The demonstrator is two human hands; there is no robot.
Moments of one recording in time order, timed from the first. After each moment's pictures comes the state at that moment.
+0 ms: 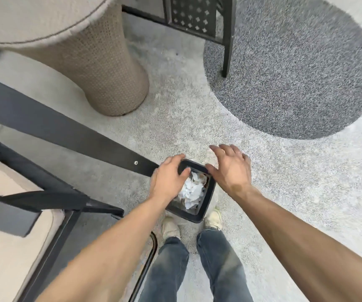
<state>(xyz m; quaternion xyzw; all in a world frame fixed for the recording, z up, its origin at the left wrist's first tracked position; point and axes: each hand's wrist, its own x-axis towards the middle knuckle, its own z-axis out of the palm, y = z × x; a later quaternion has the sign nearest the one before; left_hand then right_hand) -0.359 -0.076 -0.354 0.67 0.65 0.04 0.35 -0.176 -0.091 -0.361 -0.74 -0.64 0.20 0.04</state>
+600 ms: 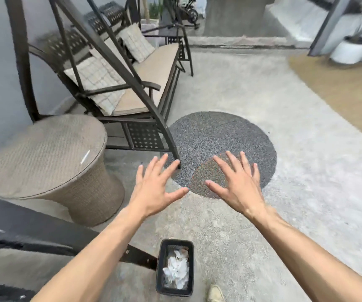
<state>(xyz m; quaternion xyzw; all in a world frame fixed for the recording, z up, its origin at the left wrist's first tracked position) -0.307 -0.030 -0.036 0.90 0.40 0.10 0.13 -0.083 -0.149 -0.036 -0.82 -0.56 0.00 0.15</state>
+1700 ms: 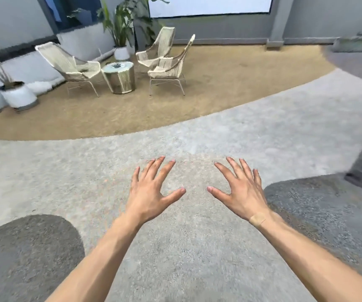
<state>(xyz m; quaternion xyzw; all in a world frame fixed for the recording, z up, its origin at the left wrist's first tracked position) 0.243 -0.499 0.024 0.93 -0.31 0.06 0.18 0.154 -0.749 -0.005 -0.98 0.11 -0.12 0.14</state>
